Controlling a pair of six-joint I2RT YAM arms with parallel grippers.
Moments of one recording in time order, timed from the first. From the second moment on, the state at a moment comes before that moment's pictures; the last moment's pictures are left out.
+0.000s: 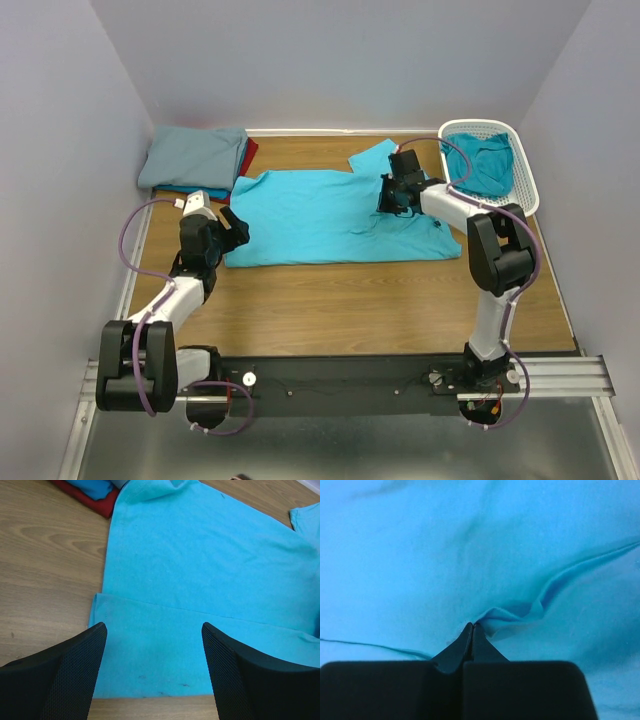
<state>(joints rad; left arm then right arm) -0.03 1.19 0.45 0.34 0.06 -0.45 0.36 1.97 1.36 -0.26 0.00 0.43</state>
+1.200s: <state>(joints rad) -0.21 1.24 0.53 0.34 0.01 -0.44 0.37 1.78 1.32 -0.25 -0.01 0.41</state>
